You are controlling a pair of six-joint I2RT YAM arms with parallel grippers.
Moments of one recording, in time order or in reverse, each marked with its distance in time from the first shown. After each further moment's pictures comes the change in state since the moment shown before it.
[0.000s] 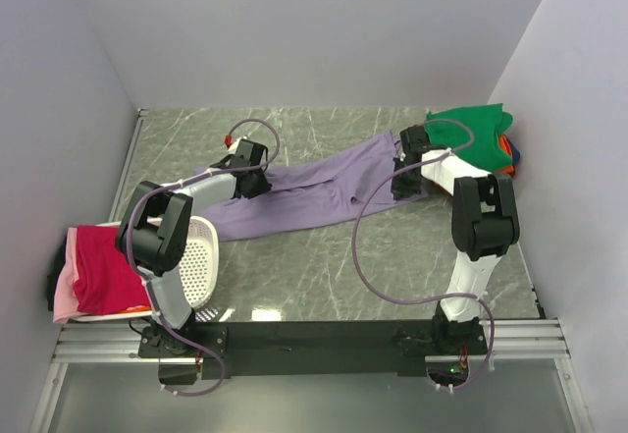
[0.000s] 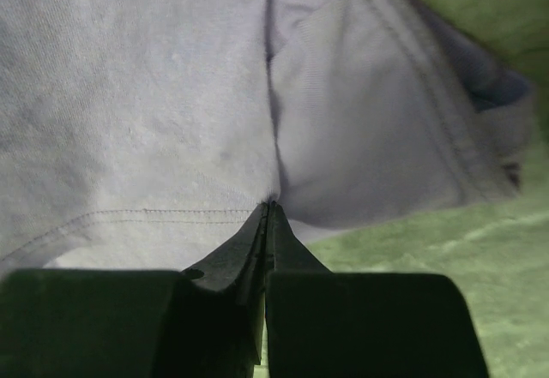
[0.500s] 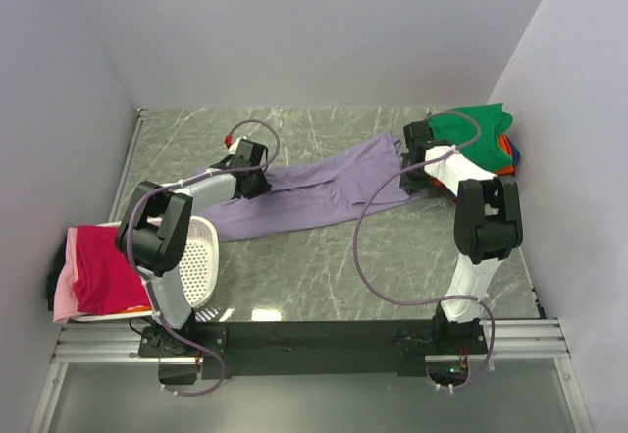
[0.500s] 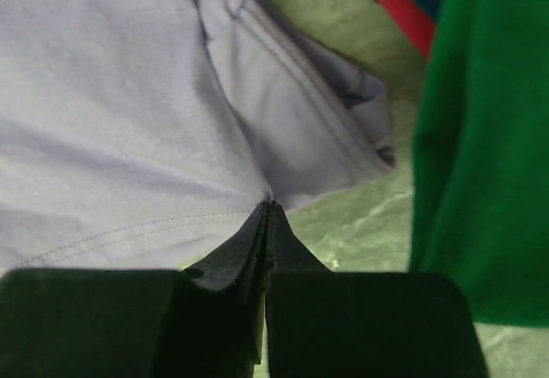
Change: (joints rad) left arm 0.000 0.000 -0.003 0.000 0.000 0.000; right arm -0.010 -0.035 0.036 -0.056 0.180 -0.038
